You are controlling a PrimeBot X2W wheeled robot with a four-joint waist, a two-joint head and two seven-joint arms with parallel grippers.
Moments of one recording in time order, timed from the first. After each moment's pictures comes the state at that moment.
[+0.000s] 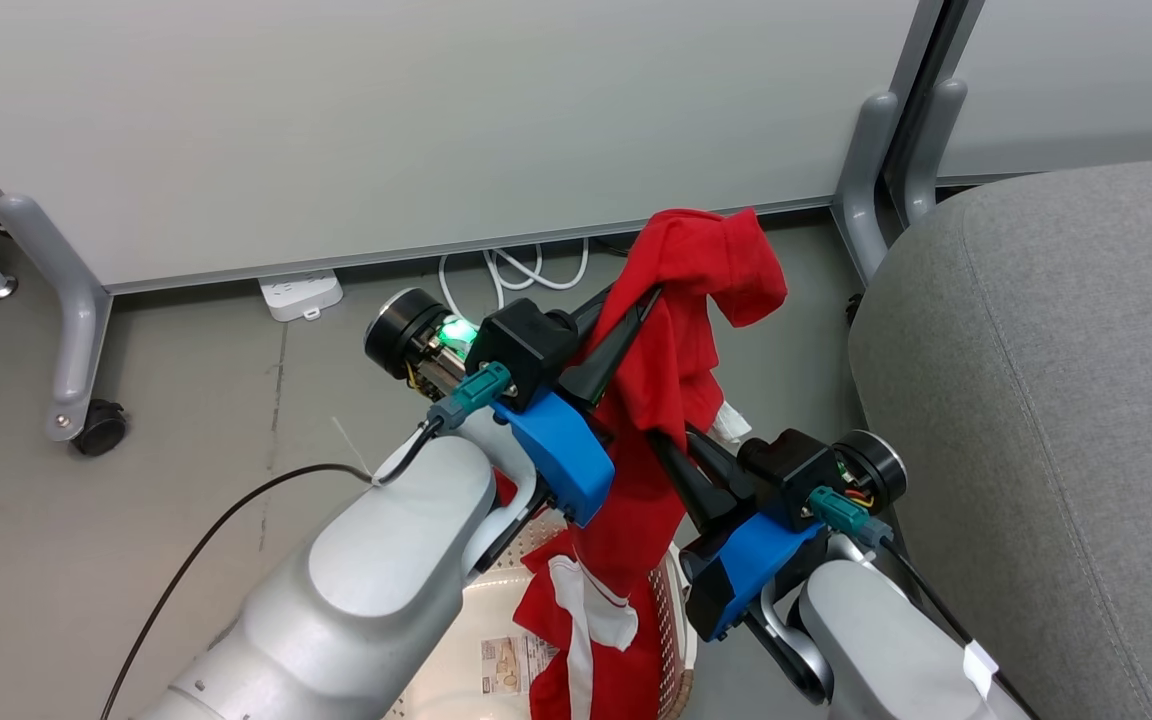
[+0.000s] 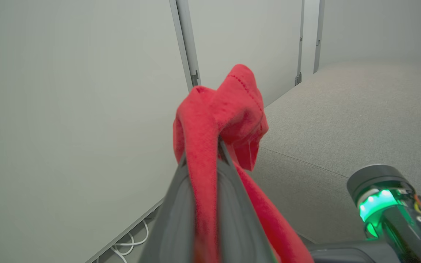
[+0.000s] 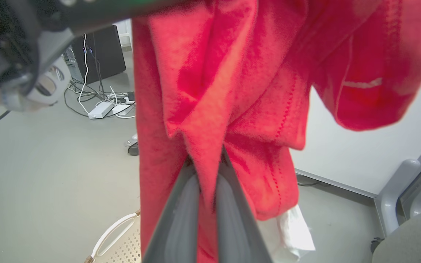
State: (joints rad) left arm -0.86 0.09 -0.90 0.62 -0.48 -0.04 -0.26; right arm -0.51 -0.08 0.55 0.59 0.19 0.13 -0.26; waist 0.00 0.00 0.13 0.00
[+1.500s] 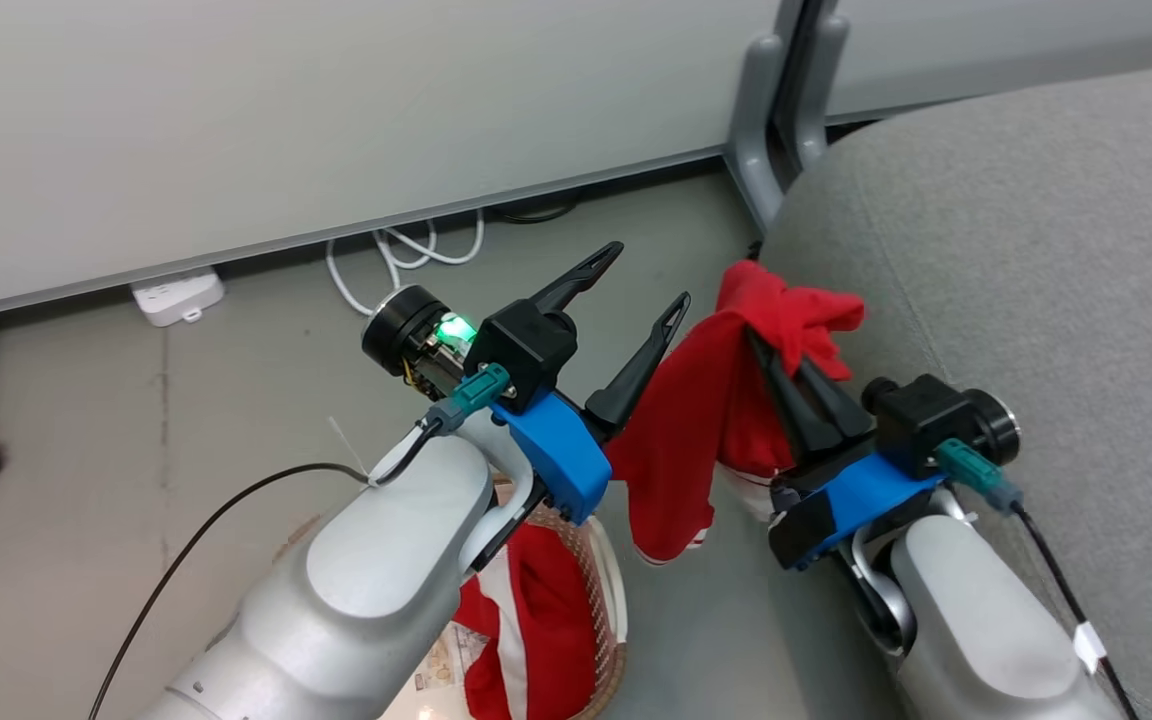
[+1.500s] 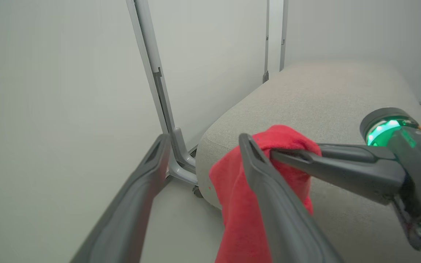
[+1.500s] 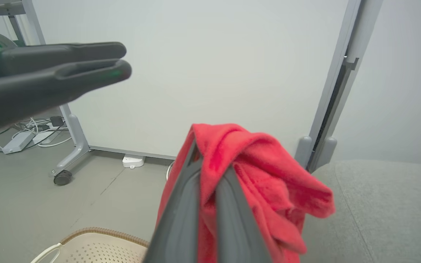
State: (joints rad) left arm -0.86 0.09 -0.88 0.62 -0.45 -0.06 -0.26; right arm -0.49 -0.13 0.36 0.48 0.17 0.13 -0.26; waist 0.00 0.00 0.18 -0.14
